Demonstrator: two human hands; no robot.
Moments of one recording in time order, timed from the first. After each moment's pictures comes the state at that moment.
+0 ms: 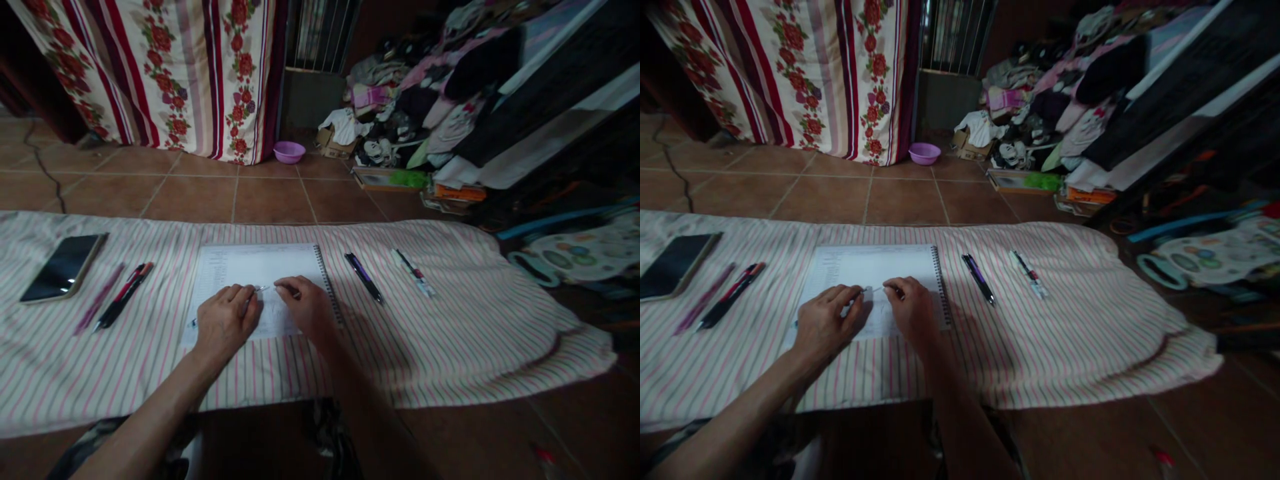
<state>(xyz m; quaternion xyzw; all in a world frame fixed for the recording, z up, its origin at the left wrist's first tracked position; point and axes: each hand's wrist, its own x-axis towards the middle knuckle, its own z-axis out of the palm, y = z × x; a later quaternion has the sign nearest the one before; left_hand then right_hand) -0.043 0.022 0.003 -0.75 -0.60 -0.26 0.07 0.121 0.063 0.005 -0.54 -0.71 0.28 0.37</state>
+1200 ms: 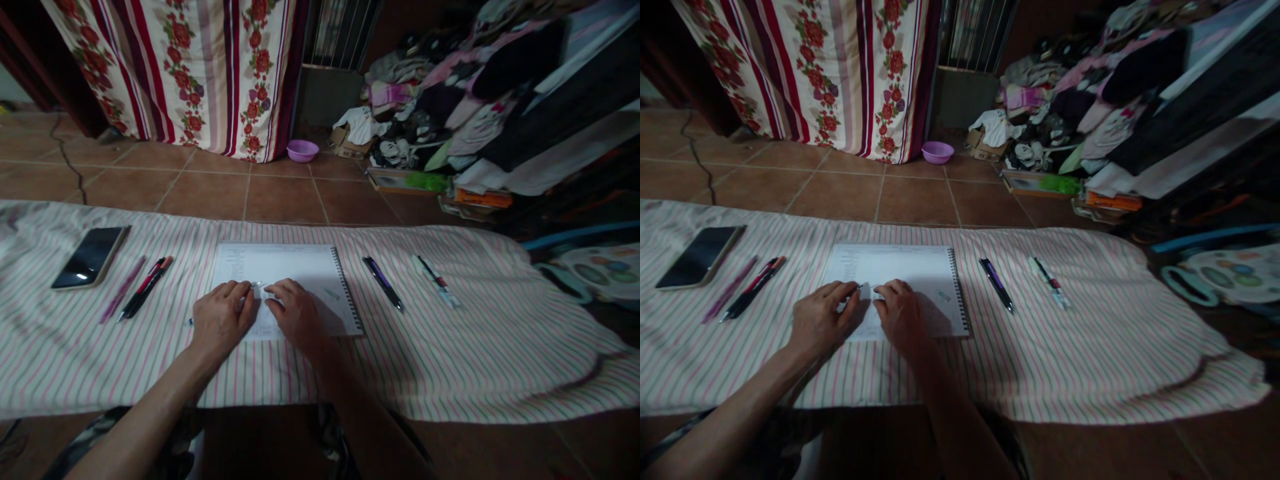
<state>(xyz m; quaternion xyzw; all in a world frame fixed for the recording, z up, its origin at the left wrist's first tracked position) -0.073 0.020 0.007 -0.73 -0.63 -0.25 0.09 0.081 0.057 -0.009 -0.46 -0.82 0.20 0.28</state>
